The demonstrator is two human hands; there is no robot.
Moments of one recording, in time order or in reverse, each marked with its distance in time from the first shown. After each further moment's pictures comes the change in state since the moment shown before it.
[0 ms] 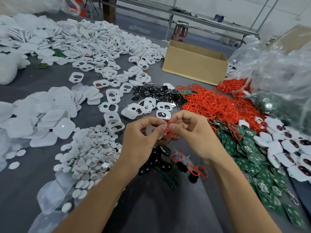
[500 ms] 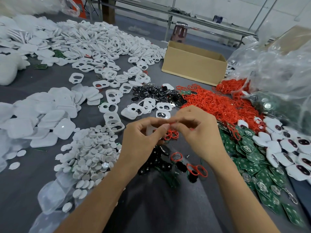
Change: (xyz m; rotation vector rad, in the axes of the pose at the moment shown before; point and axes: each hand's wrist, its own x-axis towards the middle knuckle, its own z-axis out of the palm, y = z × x) left_hand -0.001 0.002 -0.001 0.069 -0.001 0.000; right_hand 0.000 -0.005 -0.002 -0.476 0.188 -0.281
